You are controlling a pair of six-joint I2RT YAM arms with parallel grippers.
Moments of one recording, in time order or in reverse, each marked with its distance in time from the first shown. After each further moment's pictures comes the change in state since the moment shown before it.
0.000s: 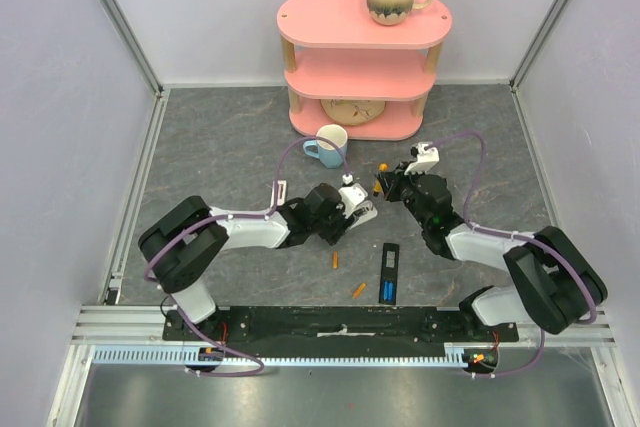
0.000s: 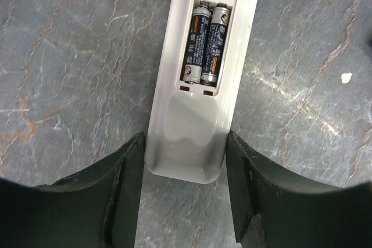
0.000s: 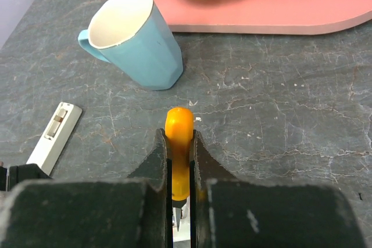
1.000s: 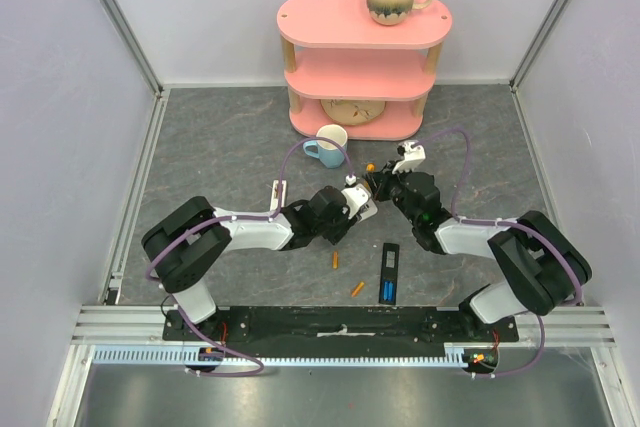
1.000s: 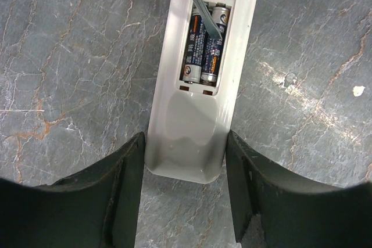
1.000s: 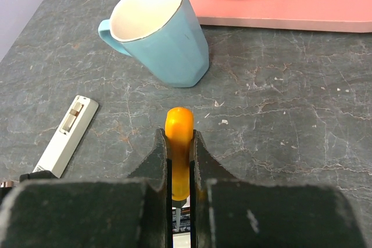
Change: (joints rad) left arm -0.039 0.002 -0.001 0.012 -0.121 0.000; right arm 0.044 0.098 0.046 0.054 -0.027 0.021
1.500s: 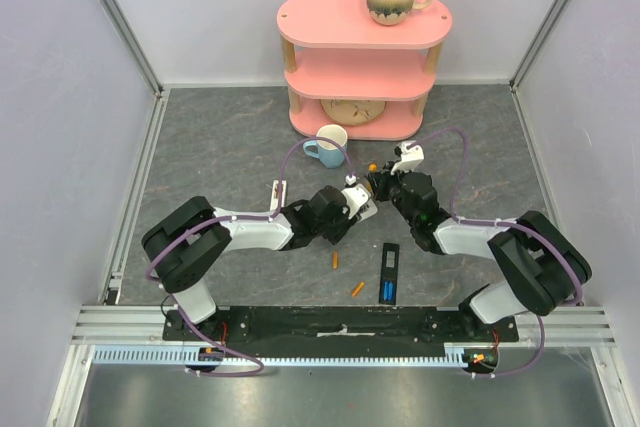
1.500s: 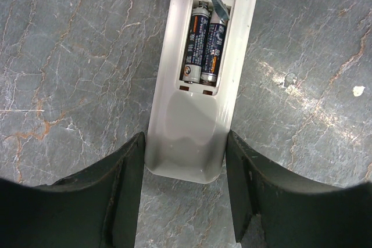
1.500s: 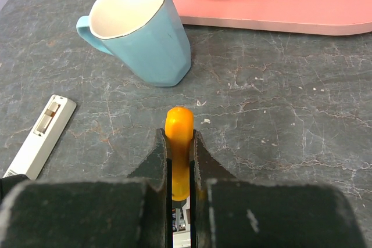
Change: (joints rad) left arm 0.000 0.000 0.000 0.000 0.000 0.000; right arm 0.021 0.000 0.010 -0.032 0.076 -0.060
